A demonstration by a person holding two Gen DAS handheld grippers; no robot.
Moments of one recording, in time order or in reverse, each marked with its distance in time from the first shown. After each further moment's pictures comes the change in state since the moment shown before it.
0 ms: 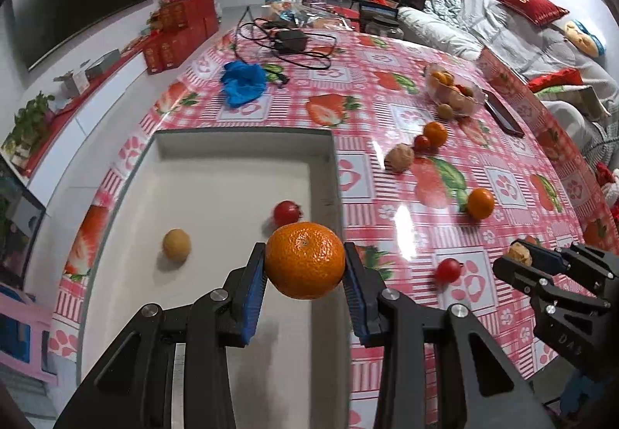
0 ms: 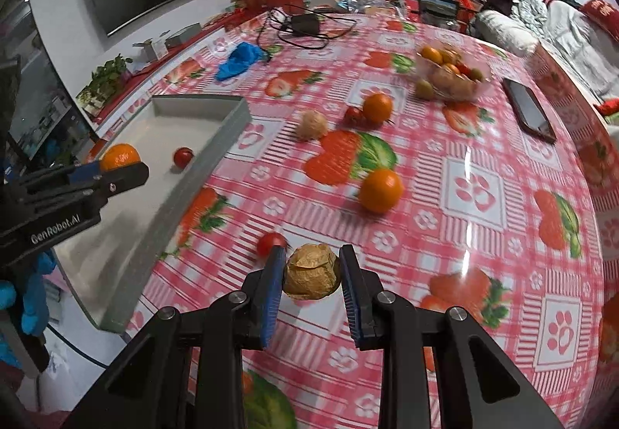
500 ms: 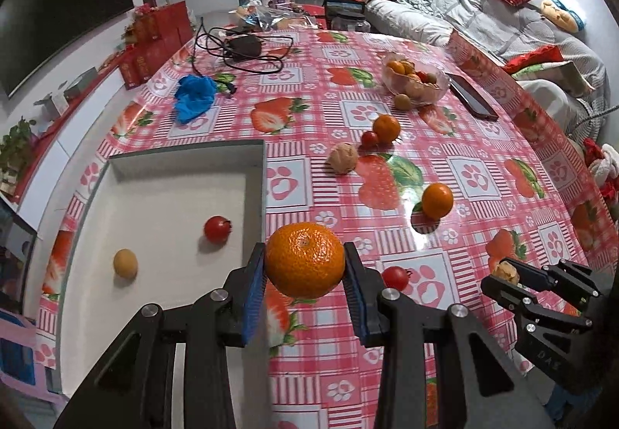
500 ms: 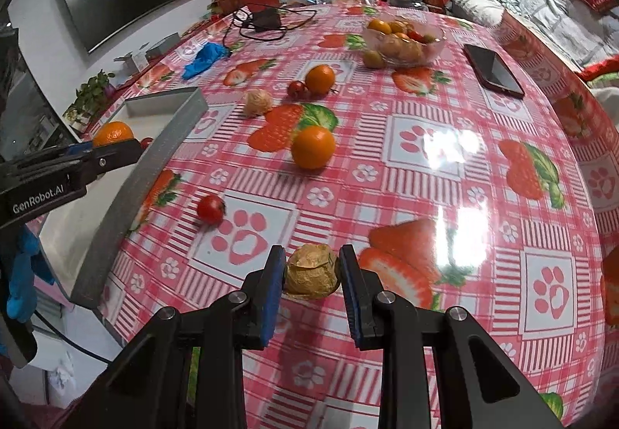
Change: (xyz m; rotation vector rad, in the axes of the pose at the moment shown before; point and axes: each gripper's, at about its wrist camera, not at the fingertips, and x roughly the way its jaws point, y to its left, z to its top) left arm 0.004 -0.059 0.008 0.088 0.004 -0.041; right arm -0.006 -0.048 -0.035 0.086 -0.002 -0.024
